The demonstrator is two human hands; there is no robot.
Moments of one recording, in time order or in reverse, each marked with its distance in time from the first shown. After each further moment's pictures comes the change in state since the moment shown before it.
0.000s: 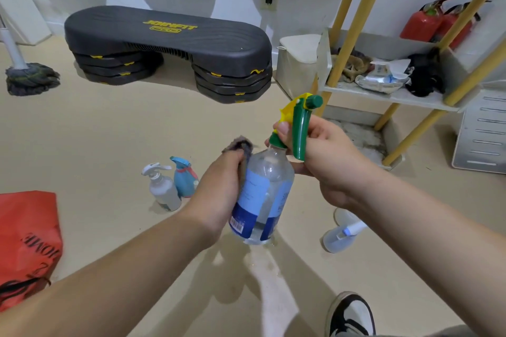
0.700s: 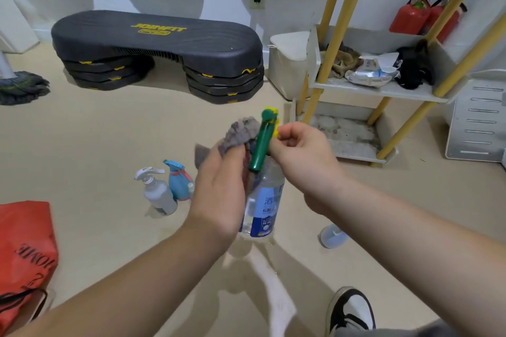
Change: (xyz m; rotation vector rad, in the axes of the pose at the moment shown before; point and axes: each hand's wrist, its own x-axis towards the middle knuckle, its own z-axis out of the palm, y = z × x) left_hand -0.025 0.012 0.028 0.049 0.202 0.310; right_hand 0.007 0.021 0.012 -0.079 0.235 0.019
